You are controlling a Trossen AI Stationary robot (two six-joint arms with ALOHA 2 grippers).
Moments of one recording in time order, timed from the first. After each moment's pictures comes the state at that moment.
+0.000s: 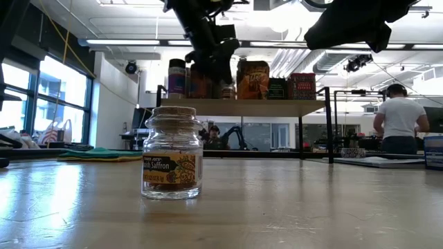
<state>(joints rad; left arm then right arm) 0.27 1.81 1.60 -0.66 -0.41 -0.08 0.63 1.44 0.88 -0.27 0.88 0.84</state>
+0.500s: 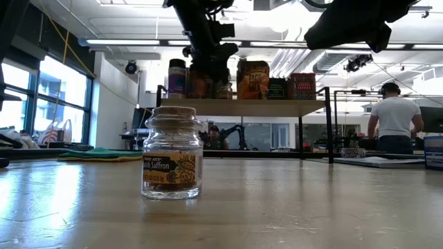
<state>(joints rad) 0.24 1.81 1.60 -0.67 -0.57 -0.04 0.63 1.44 0.88 -0.27 0.88 0.84</state>
